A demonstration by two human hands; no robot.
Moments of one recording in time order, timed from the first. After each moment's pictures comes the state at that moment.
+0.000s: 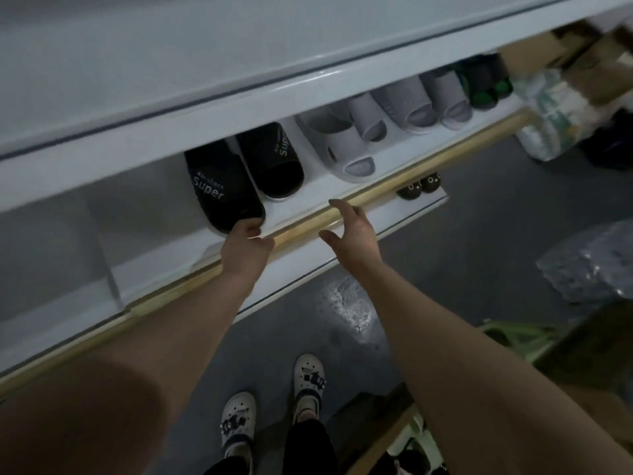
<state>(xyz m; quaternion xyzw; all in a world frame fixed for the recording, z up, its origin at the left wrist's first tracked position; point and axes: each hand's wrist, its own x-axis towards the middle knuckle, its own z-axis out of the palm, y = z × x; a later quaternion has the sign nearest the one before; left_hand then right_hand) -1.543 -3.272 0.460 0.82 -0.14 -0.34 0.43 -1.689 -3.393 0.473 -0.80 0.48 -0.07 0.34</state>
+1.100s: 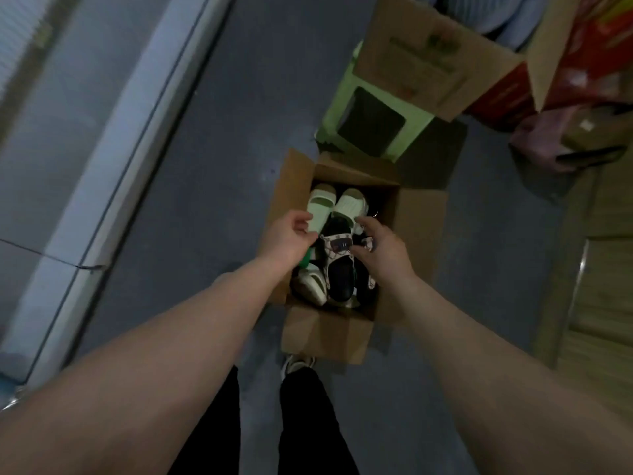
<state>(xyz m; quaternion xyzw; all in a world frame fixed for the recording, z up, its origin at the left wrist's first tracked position) -2.016 -3.078 0.335 0.67 -0.47 -0.56 0.12 -2.198 -3.036 0.344 -0.51 0.76 -0.05 0.40</state>
